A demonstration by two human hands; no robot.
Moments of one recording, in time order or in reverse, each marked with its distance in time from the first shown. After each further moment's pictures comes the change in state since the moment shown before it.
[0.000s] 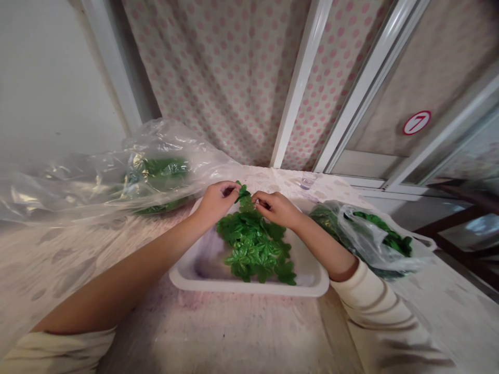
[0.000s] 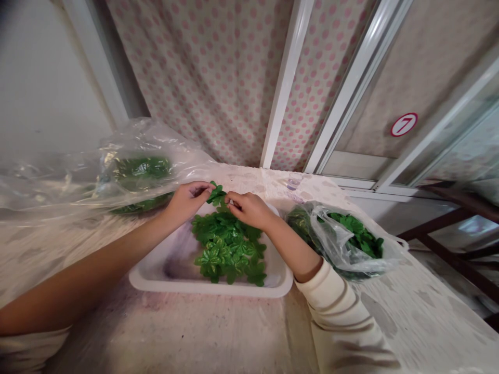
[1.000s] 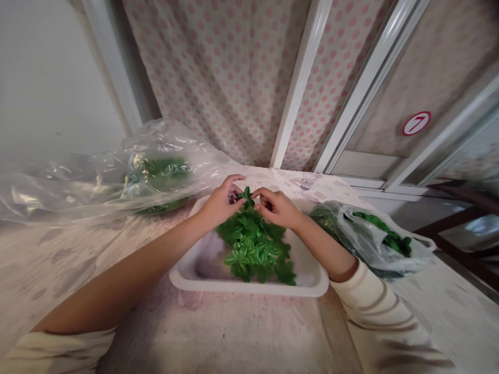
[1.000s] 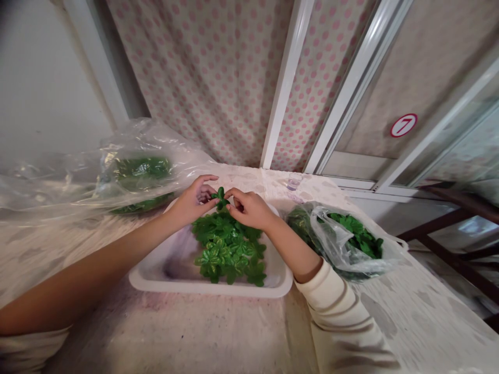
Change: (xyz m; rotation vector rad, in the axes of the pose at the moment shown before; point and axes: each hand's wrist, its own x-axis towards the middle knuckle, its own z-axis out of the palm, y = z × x) left_hand -0.005 0.001 0.001 -0.046 -0.195 0.172; right_hand -0.003 -0.004 -0.002 0.078 0.072 0.007
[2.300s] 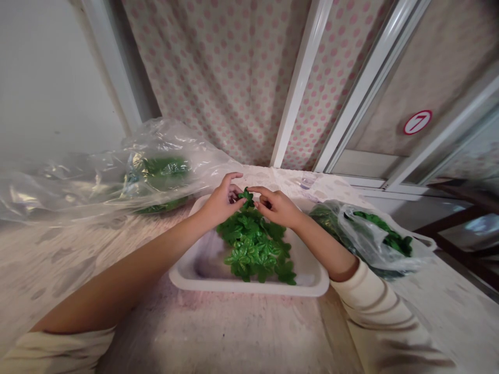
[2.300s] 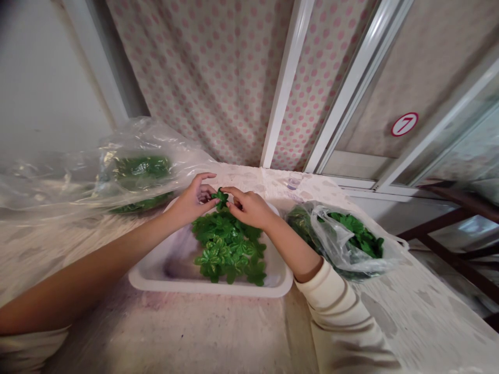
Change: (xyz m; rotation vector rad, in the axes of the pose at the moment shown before) left_hand 0.000 -0.001 0.002 -0.046 -0.014 -0.024; right_hand 0.001 0.002 0.001 -0.043 -0.033 0.025
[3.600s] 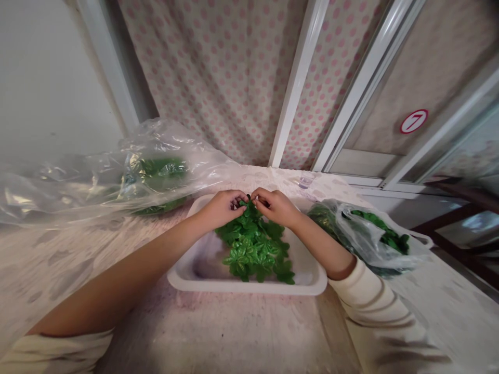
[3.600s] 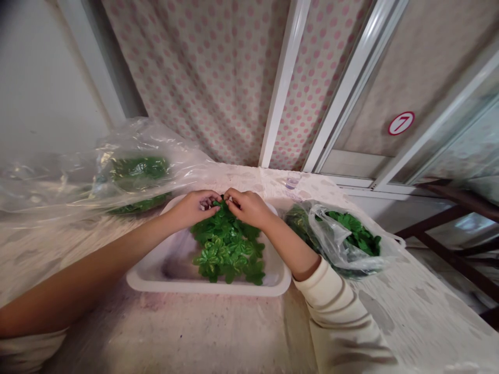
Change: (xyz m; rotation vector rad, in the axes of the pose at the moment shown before) left_hand -0.001 0.008 0.000 0.241 -0.155 -0.028; right_hand 0.002 0.001 0.000 -0.052 0.020 -0.009
